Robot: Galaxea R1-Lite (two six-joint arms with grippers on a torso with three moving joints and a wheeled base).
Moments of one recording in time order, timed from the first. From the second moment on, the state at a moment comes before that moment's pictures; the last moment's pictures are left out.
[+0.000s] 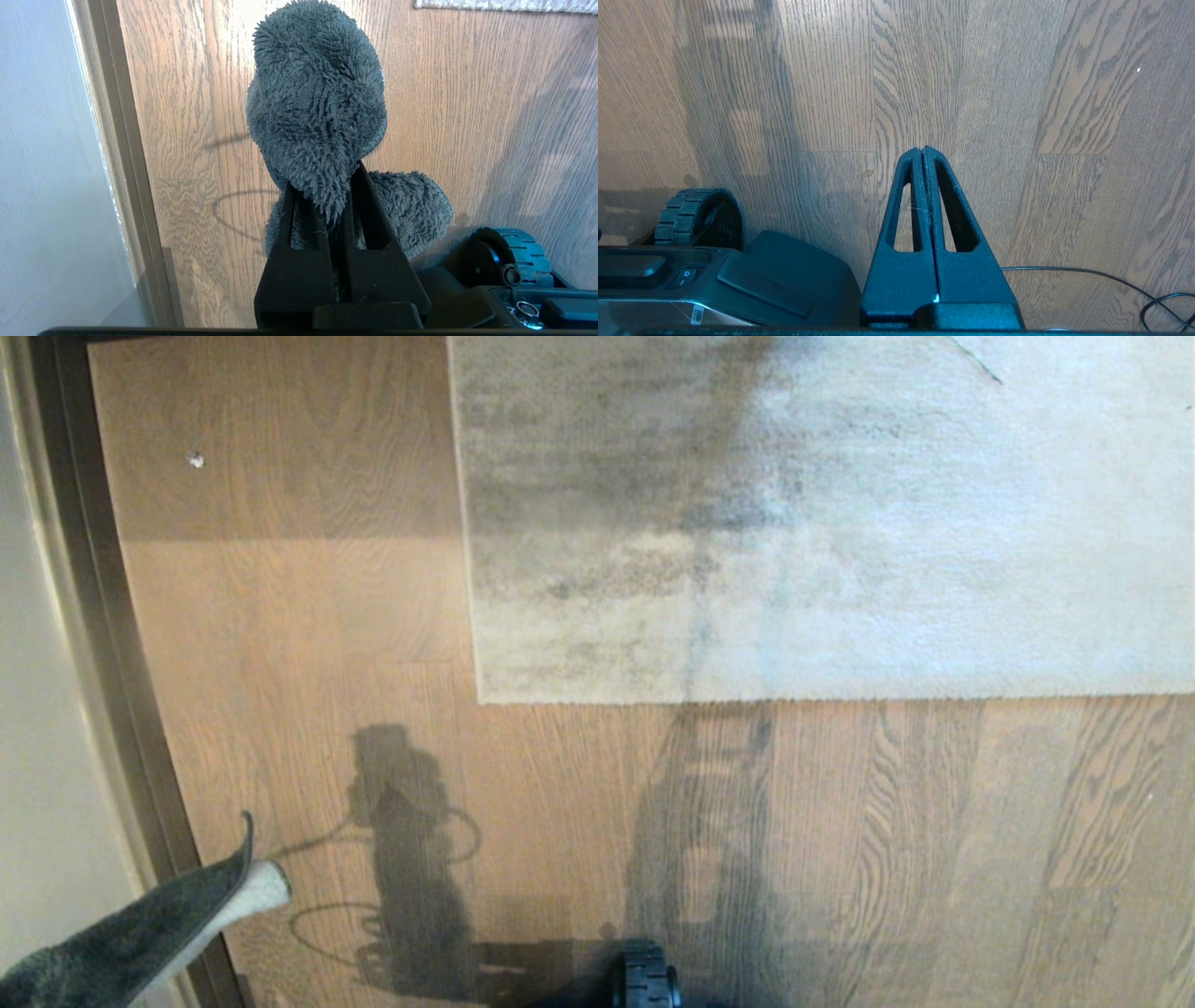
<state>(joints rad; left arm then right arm) 0.00 0.00 0.00 -0.01 0.01 -0.06 -0.01 0.00 -0.03 0.09 0.00 -0.02</state>
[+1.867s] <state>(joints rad) -0.03 0.82 -0.26 -0.13 0.02 -0.08 -0.01 0.00 -0.03 0.09 0.00 -0.01</state>
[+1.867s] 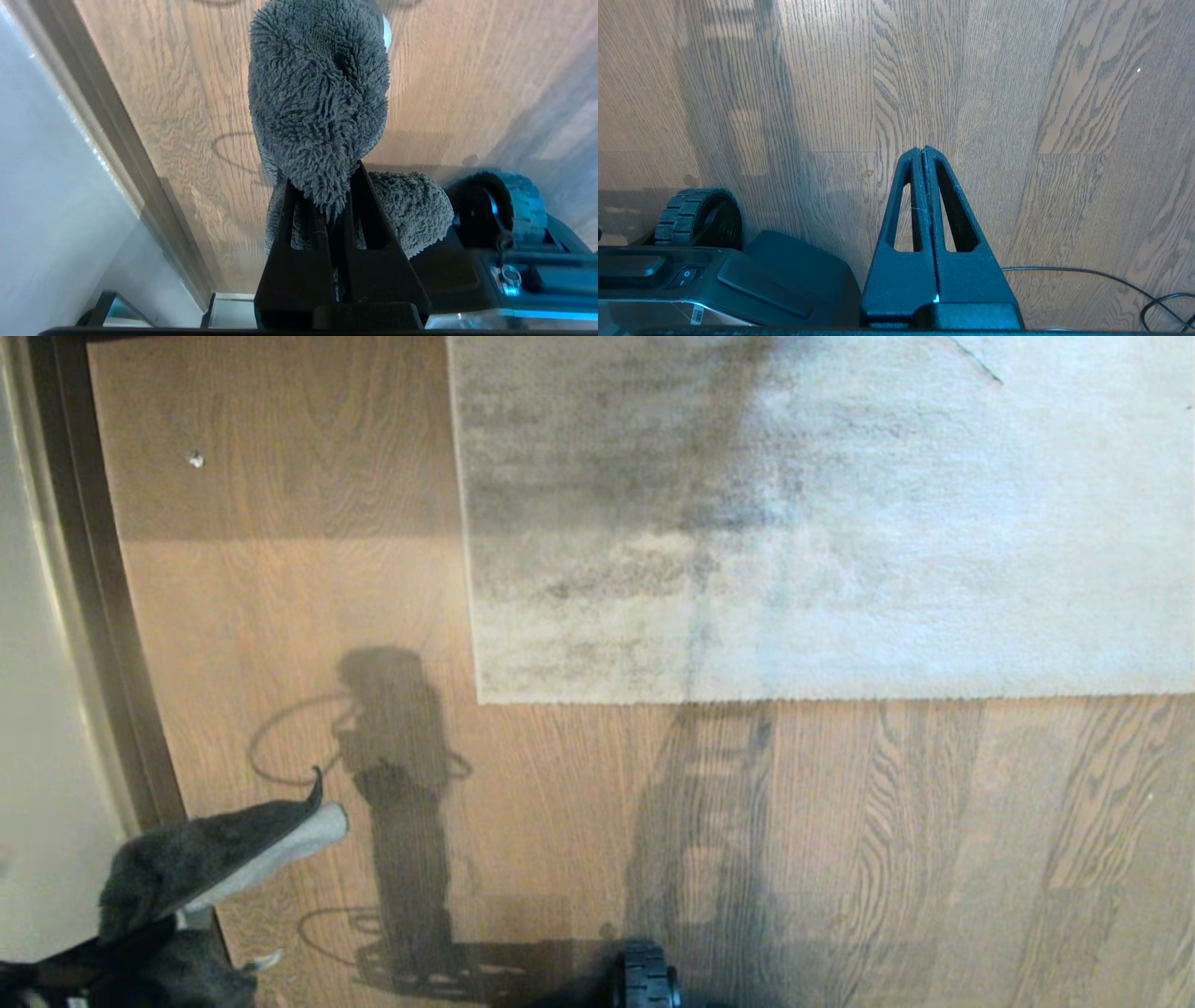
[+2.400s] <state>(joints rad) 0.00 1.21 -0.25 -0.56 0.01 -0.07 -0.01 0.00 -0.03 0.09 0.00 -0.01</state>
